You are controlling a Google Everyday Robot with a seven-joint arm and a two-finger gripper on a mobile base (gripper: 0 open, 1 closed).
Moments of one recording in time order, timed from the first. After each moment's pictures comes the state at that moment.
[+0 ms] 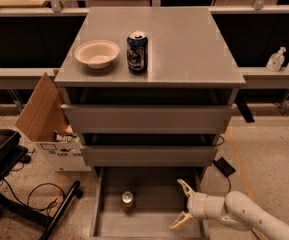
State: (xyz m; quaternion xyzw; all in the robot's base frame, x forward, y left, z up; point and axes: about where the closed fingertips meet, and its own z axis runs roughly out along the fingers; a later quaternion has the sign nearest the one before) arm 0.493 -0.124 0.340 -0.53 0.67 0.26 0.45
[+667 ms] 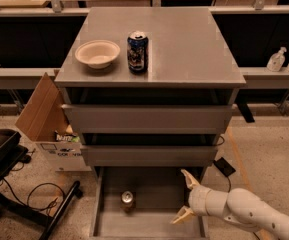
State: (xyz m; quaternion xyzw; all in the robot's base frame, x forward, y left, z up) arm 0.488 -0.130 0.429 -0.57 0.68 0.14 0.44
